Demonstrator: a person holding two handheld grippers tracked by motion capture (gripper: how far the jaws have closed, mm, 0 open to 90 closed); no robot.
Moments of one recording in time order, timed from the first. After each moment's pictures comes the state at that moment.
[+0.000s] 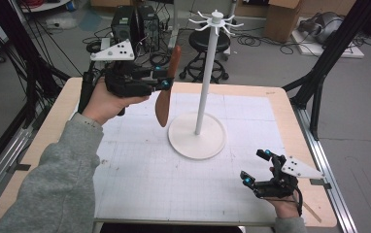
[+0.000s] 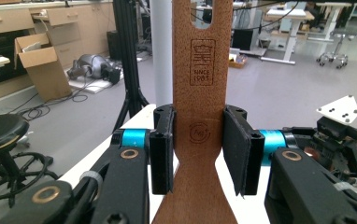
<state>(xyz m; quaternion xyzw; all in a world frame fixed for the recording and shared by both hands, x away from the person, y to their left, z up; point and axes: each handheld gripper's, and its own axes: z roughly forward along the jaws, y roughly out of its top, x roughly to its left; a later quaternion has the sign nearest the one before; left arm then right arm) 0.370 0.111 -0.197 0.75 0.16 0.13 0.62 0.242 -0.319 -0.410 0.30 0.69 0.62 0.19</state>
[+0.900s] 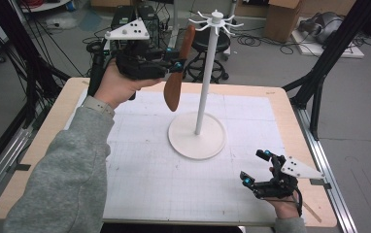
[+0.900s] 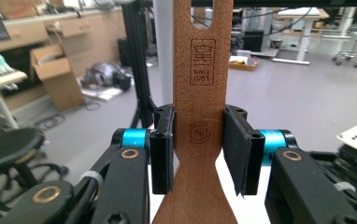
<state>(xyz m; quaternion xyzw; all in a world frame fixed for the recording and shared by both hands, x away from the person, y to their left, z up) 0.382 0.085 -0.162 0.75 0.16 0.16 0.62 0.241 -0.318 -0.410 0.30 0.70 0.62 0.19</state>
